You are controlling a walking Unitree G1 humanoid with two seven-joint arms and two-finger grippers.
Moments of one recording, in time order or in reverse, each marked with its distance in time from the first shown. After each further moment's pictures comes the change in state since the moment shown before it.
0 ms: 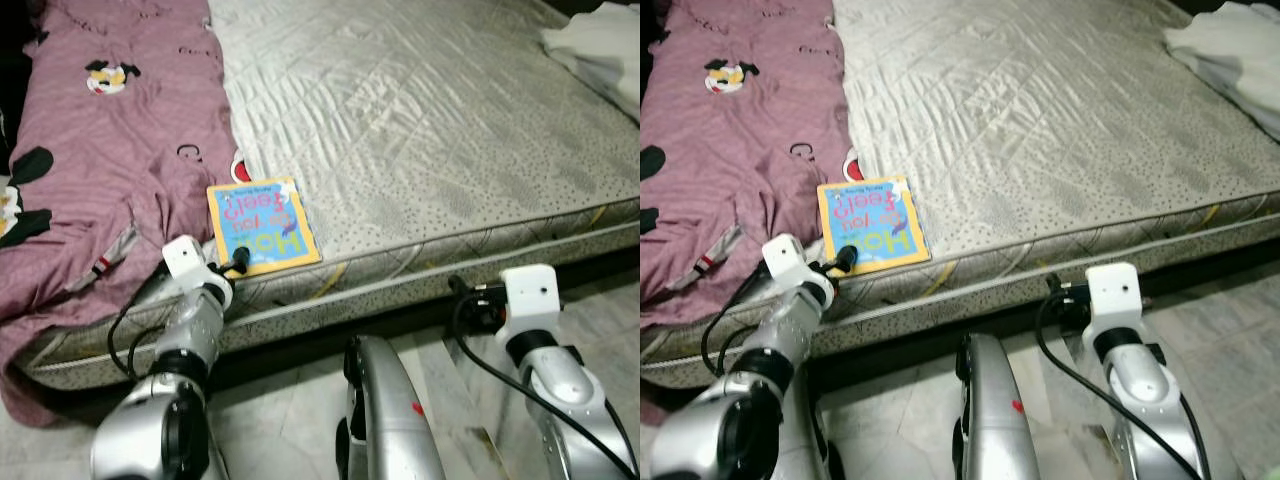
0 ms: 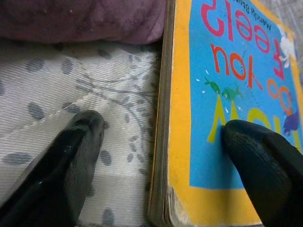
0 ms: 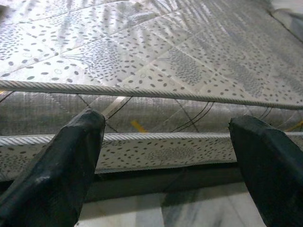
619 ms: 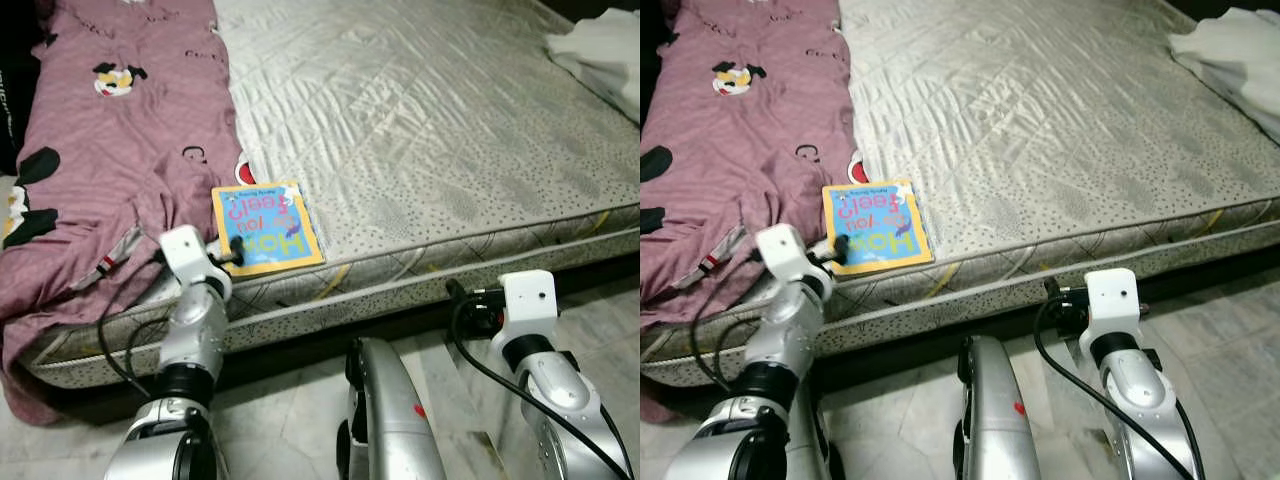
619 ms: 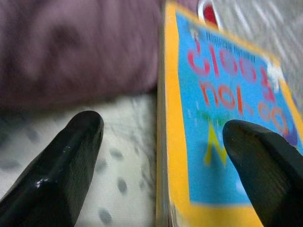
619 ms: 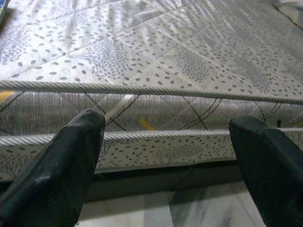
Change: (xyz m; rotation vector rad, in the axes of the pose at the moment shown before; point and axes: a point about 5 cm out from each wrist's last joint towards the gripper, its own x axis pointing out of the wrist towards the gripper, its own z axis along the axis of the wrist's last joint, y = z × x) left arm -0.012 -0.010 0.006 0.186 -0.135 0.056; right arm -0.003 0.006 -0.006 0.036 0.015 0.010
